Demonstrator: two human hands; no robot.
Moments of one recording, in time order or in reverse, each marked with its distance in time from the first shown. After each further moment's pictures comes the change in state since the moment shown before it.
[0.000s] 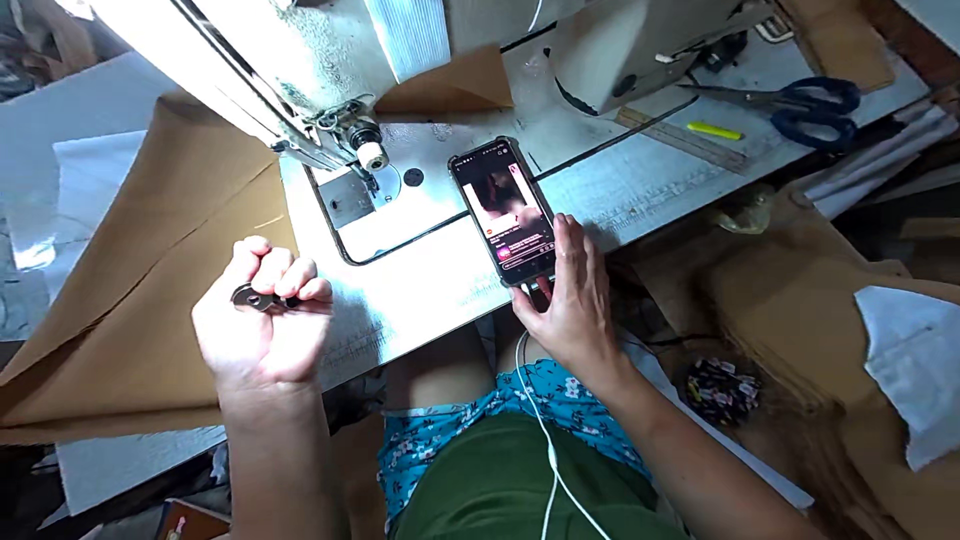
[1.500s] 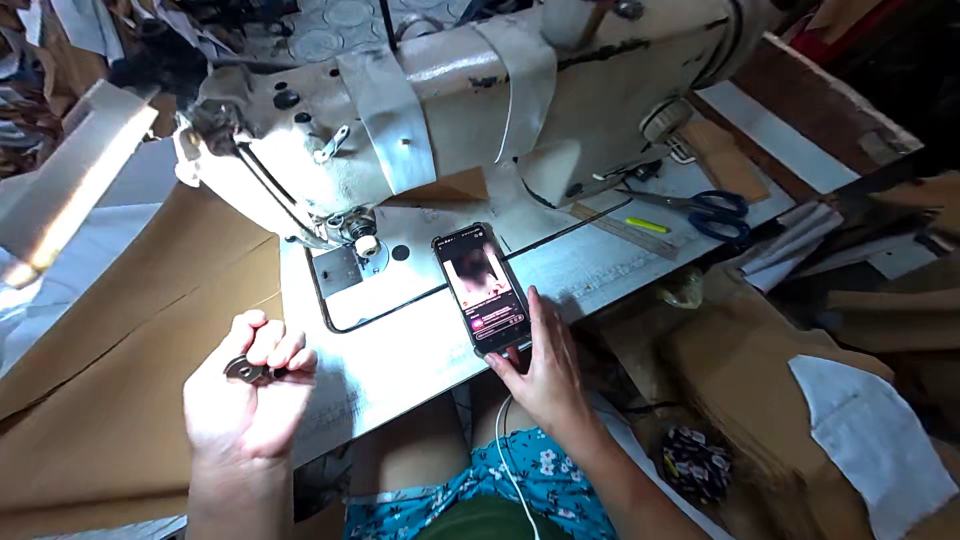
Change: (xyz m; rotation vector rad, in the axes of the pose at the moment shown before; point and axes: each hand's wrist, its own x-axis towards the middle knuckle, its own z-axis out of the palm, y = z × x) left_hand 0.004 -0.008 0.008 -0.042 0.044 0.011; right_hand 0.010 0.006 -0.012 0.118 -0.064 0.088
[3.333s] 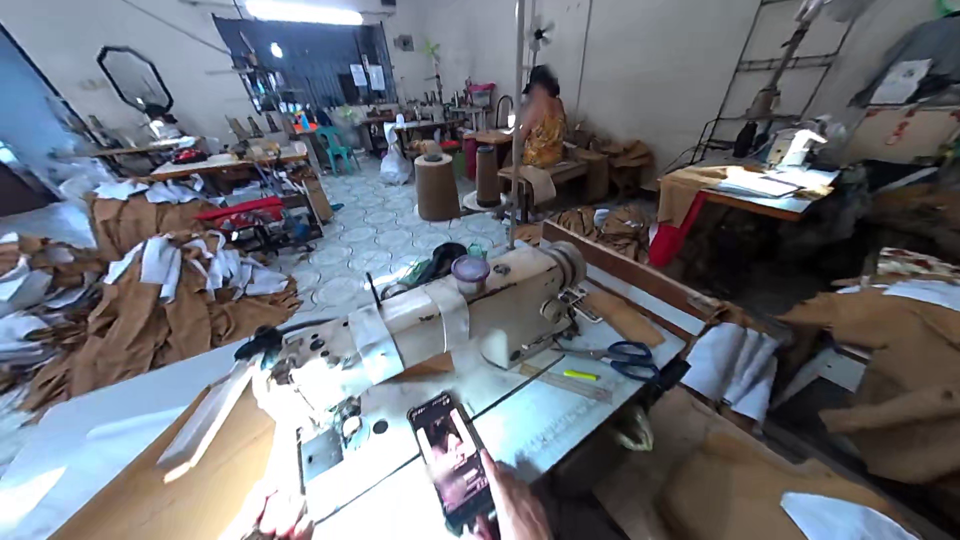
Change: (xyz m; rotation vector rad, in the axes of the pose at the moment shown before) left_hand 0.002 -0.007 0.027 -0.063 -0.067 -0.044; right_hand 0.006 -0.004 -0.018 0.071 -0.182 0.018
